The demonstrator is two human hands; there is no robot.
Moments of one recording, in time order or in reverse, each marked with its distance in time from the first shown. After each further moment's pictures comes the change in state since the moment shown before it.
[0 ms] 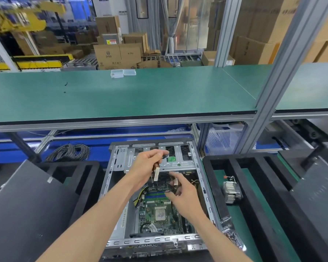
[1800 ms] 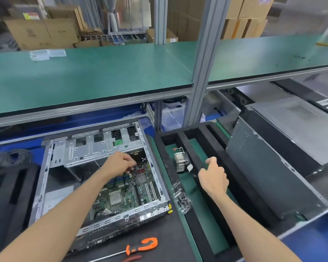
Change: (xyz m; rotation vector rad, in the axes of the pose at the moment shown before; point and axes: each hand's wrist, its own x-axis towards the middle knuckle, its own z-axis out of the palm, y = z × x) left_hand 0.009 -0.048 0.064 0.731 -0.203 -0.193; right_hand -0.080 0.091 -0.173 -0.502 0.470 0.634
